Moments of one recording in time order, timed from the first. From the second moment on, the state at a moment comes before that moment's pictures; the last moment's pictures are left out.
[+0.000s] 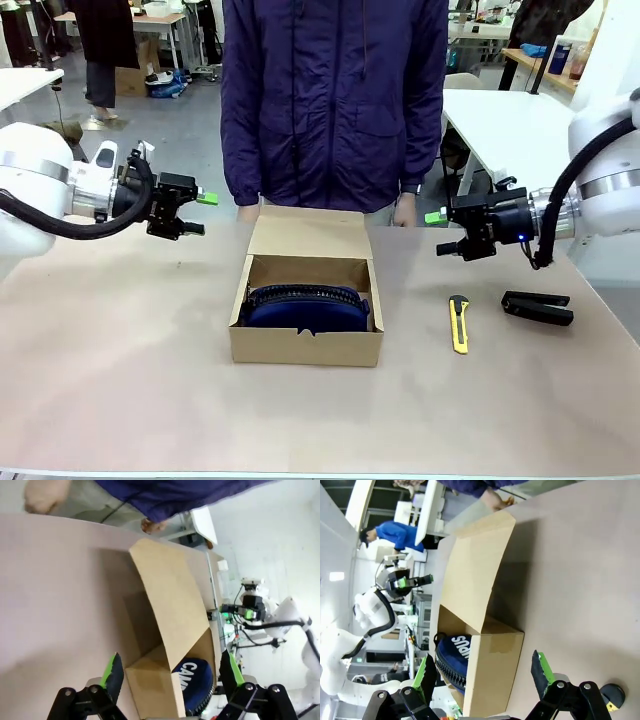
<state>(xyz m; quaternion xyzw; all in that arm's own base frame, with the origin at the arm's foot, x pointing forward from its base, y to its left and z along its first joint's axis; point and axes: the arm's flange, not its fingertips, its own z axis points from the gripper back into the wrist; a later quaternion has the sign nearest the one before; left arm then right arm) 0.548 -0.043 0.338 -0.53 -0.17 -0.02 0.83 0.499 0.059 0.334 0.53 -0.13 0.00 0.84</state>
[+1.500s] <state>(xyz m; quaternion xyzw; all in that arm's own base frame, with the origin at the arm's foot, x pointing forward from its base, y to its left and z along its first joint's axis) 0.602 -0.104 0.268 -0.63 0.00 -0.14 0.76 0.583 0.162 0.266 0.59 0.00 0.00 0.80</state>
